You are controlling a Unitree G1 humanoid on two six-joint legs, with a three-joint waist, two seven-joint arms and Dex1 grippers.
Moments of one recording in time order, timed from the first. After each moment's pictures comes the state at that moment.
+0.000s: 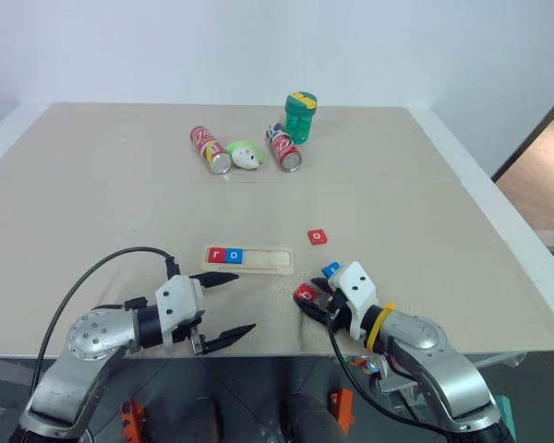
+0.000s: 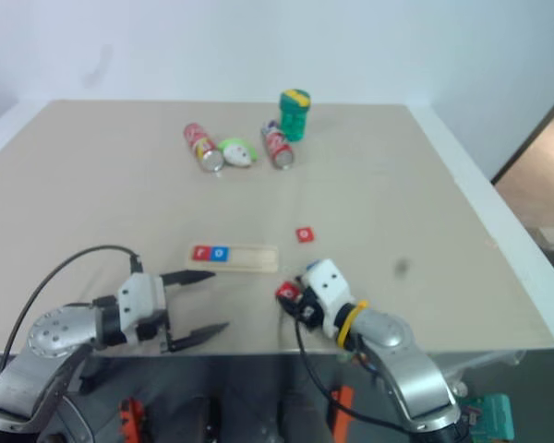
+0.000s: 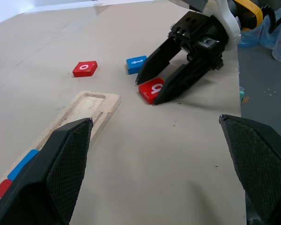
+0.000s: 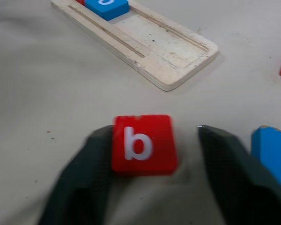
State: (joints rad) left arm 0.03 0.59 -0.04 -0.48 -0.31 0.18 -0.95; right arm -0.04 -0.43 0.17 -0.48 0.19 0.63 0.52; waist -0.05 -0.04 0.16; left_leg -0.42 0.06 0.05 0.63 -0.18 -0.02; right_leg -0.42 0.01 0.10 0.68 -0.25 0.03
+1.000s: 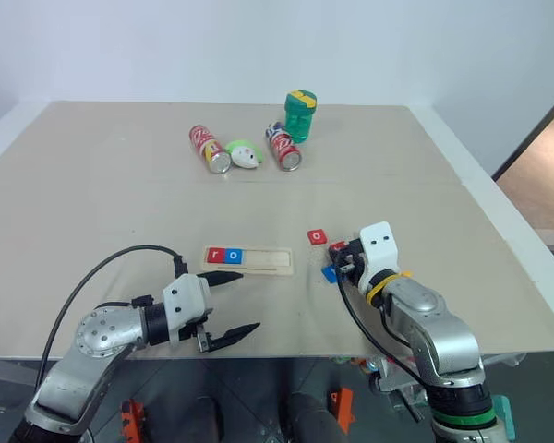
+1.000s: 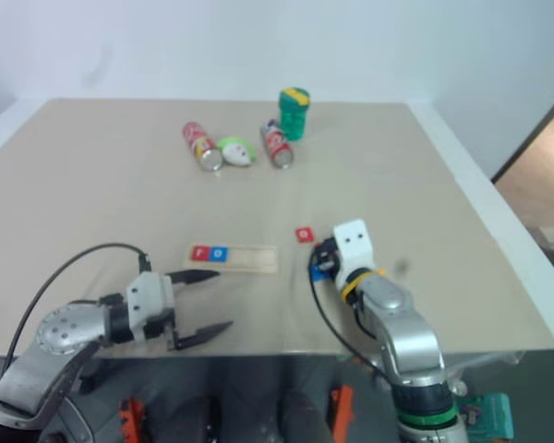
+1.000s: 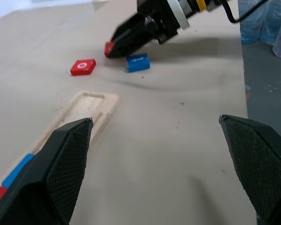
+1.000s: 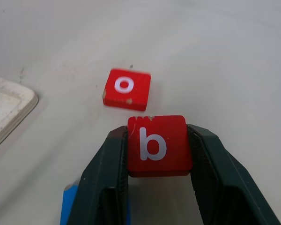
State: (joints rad) left arm -0.01 0.59 -0.09 -0.48 -0.31 0.19 -0.89; right arm -0.24 -0.30 0.02 -0.36 0.16 0.81 0.24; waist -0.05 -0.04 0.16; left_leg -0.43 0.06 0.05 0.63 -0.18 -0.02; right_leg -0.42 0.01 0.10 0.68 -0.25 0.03
